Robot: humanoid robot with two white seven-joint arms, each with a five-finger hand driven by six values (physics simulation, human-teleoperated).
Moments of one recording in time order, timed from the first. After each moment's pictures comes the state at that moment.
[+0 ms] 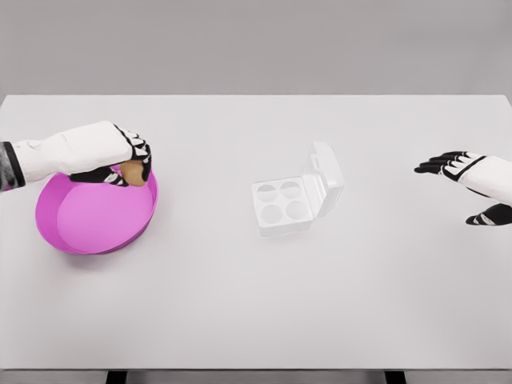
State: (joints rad) left arm -0.47 0.78 -0.34 -1.59 -0.36 -0.61 -0.61; right arm -0.07 -0.88 -0.04 -1.59 0.29 -0.61 0.61
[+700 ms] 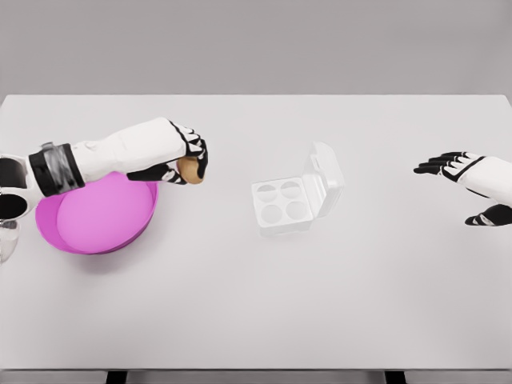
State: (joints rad) left arm -0.47 0.54 -0.33 -1.61 -0.38 -0.61 -0.61; right arm -0.07 -0.88 -0.04 -1.60 0.29 -0.61 0.61
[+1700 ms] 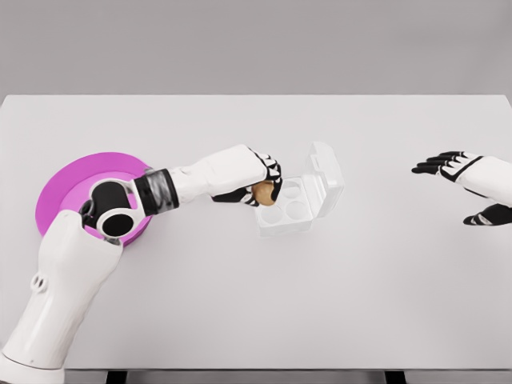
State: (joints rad) left arm -0.43 0.19 -0.34 -1.50 -0.67 -0.61 -0.61; right arm -0.08 -0.87 -0.03 -1.60 0.29 -0.61 0.61
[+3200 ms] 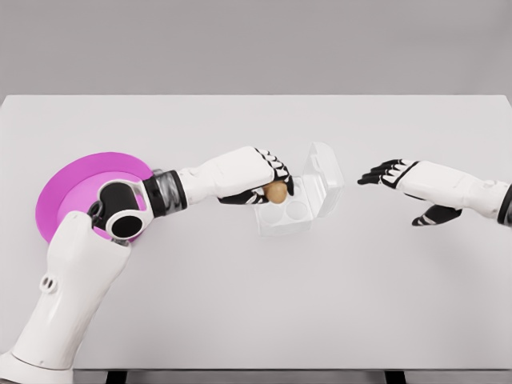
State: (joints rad) left arm -0.43 0.16 -0.34 -1.50 -0.71 -0.61 -0.61; right arm -0.28 -0.79 0.25 -1.53 0.36 -0.61 0.61
